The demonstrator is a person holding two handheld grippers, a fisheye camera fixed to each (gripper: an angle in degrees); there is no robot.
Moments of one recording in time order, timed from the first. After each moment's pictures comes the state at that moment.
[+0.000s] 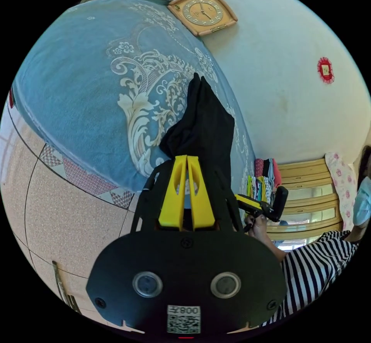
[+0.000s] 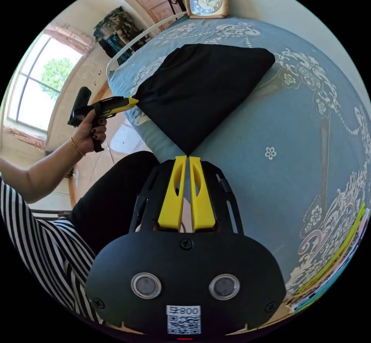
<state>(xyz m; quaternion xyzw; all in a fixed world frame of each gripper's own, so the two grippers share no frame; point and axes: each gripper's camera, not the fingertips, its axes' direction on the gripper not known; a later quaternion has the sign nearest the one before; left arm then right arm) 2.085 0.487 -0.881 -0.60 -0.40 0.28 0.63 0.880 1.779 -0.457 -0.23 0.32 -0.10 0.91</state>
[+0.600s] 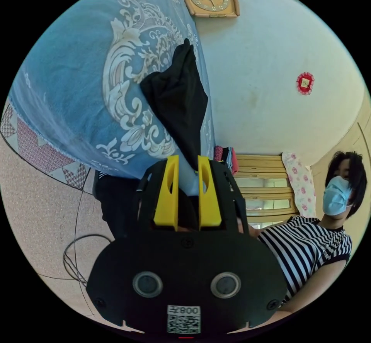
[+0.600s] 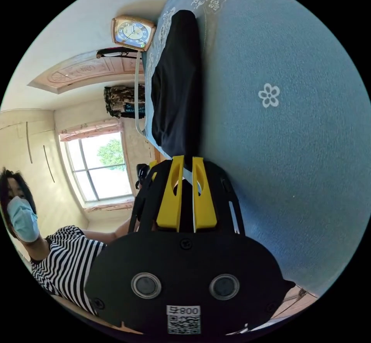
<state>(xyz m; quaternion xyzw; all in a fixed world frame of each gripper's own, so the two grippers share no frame) 2.050 0.526 -0.919 -0.67 -0.31 0.11 0.67 1.003 1.839 -0.631 -0.12 0.04 0.21 0.97</state>
